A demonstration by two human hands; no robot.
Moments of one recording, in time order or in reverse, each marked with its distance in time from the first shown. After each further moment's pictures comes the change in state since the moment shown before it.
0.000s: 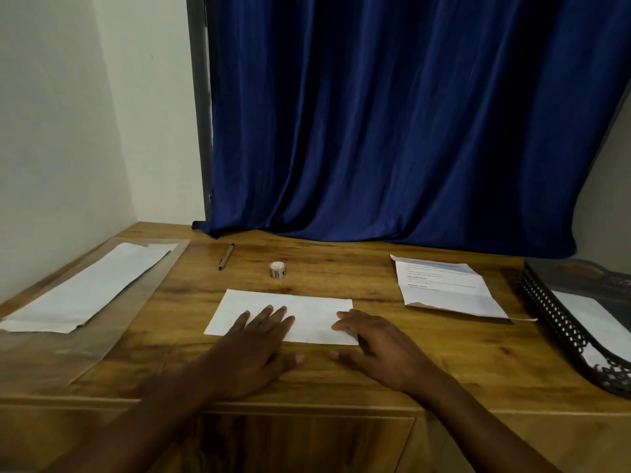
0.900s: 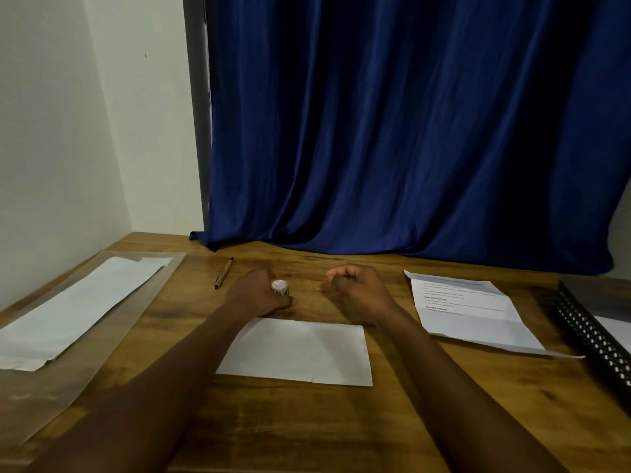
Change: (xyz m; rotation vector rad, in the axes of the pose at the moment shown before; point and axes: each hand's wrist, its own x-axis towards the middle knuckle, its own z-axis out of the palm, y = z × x) left_hand 0.150 -0.079 -0.035 -0.416 0.342 -0.430; right_hand 0.152 0.012 -0.020 0.876 0.277 0.344
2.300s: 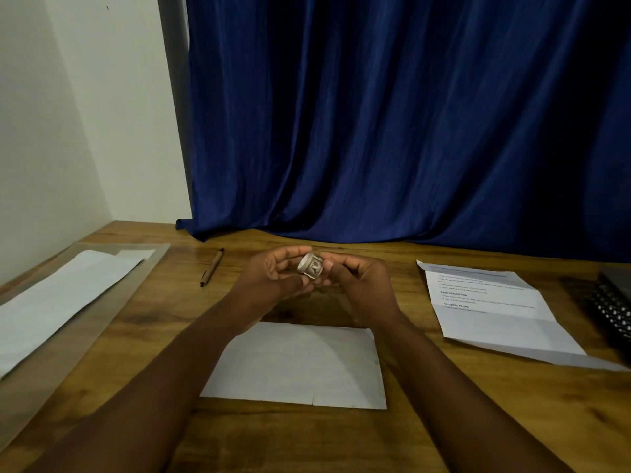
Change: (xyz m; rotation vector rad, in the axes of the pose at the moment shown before) left_hand -0.018 0.031 0.000 -1.095 -0.217 0.247; right_hand 0.006 0.007 0.019 0.190 0.039 -0.297
